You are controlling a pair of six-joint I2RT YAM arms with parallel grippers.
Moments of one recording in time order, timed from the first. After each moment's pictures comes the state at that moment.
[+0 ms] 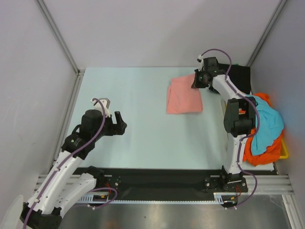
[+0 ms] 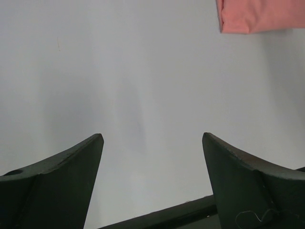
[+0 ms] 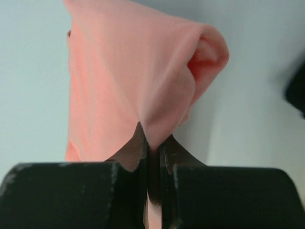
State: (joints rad) left arm -0.41 0.72 0.80 -0.65 -0.05 -0.35; right arm 0.15 2.11 1.79 -0.52 -0.21 0.16
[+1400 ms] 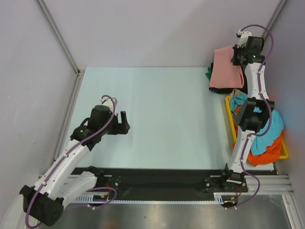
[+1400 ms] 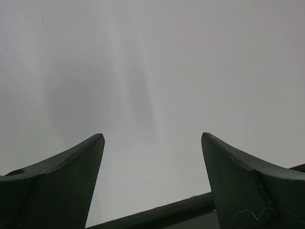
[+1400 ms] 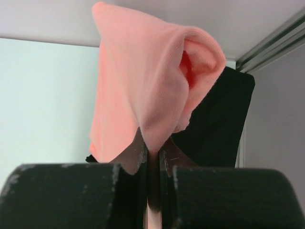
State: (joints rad) left arm -0.41 0.88 0.80 -0.64 -0.02 -0.33; right arm -0.18 2.21 2.29 -0.59 -0.16 -0.22
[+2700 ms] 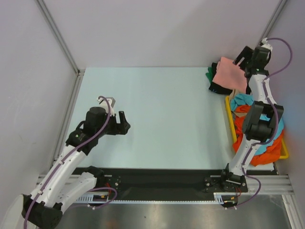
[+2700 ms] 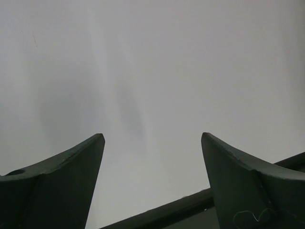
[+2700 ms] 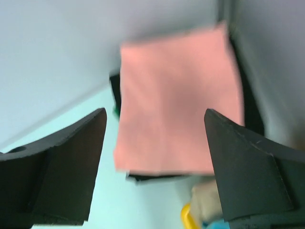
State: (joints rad) left arm -0.41 0.81 0.80 -0.62 0.03 -0.33; right arm -0.25 2.00 1.87 -0.17 0.04 0.33
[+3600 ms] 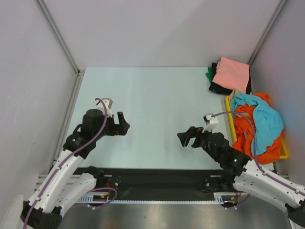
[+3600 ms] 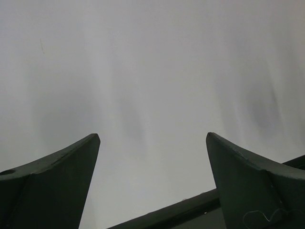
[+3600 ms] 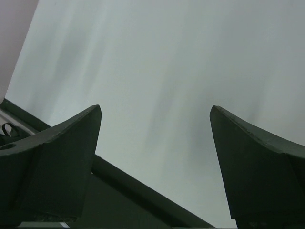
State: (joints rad) left arm -0.41 0.74 0.78 -0.62 0.01 -0.33; right arm 0.88 0.59 0.43 -0.11 0.31 0.59
